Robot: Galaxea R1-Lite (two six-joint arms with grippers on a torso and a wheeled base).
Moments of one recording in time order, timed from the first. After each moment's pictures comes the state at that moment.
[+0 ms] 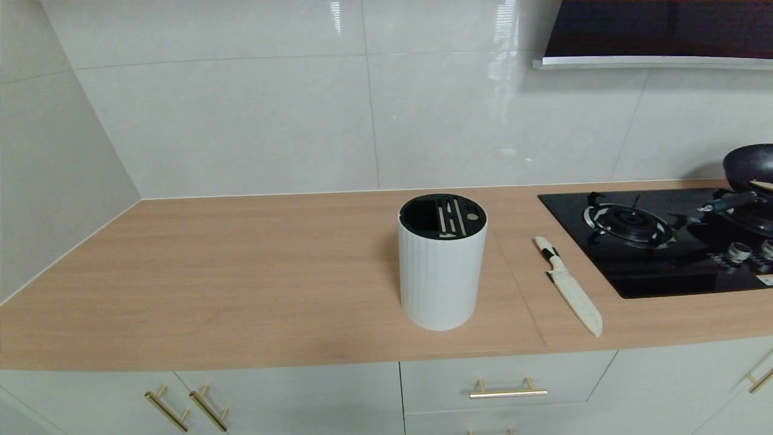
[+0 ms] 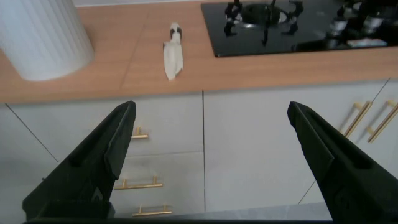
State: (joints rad) left arm 0.00 0.00 0.00 0.00 0.01 0.00; right arm 0.00 0.00 0.00 -0.01 -0.04 0.01
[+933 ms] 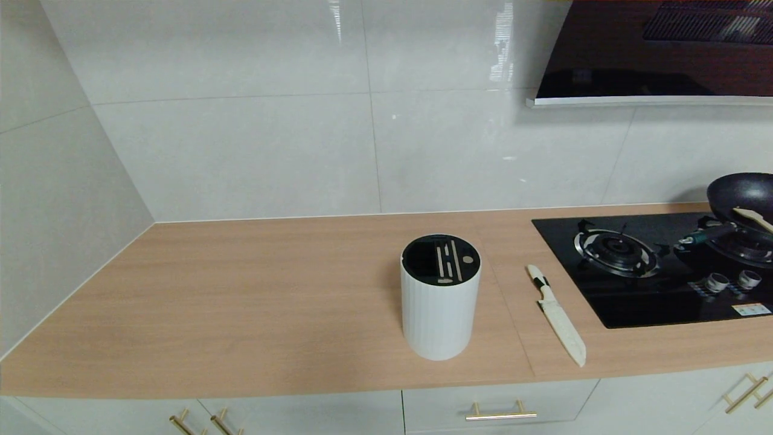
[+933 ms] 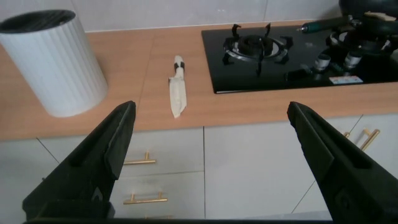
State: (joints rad) left arm 0.00 0.00 0.00 0.00 0.01 0.00; right arm 0.00 0.00 0.00 -0.01 -0.04 0.01
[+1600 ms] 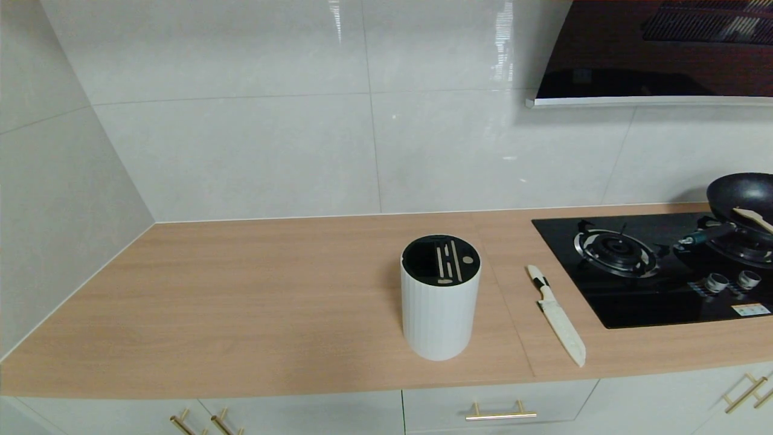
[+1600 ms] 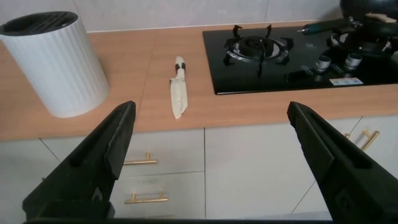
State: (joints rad) left arm 0.00 0.00 0.00 0.00 0.01 0.00; right arm 0.00 0.04 0.00 -0.01 -0.04 0.01
